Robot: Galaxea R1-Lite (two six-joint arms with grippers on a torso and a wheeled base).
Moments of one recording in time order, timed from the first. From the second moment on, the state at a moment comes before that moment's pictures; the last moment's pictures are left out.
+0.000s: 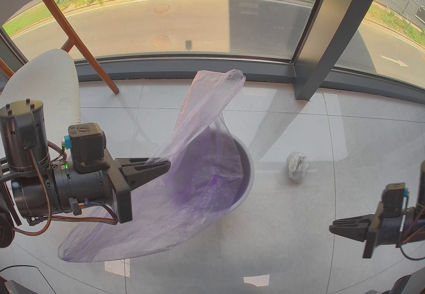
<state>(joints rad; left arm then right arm) -0.57 1.36 -0.66 -0.45 -0.31 0.09 0.54 1.12 -0.37 -0.21 0.22 0.18</state>
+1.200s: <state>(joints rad) -0.55 1.34 -0.64 -0.47 -0.31 0.09 0.66 2.28 -1.12 -0.89 0.05 0.15</state>
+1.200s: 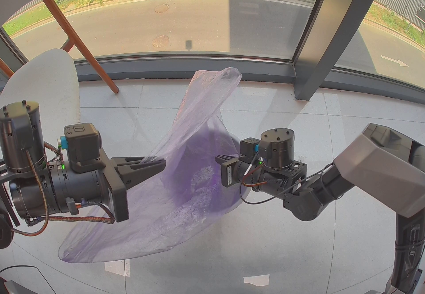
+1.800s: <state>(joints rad) -0.56 1.41 -0.76 -0.47 -0.31 0.10 0.68 2.47 -1.53 -0.67 0.01 0.14</state>
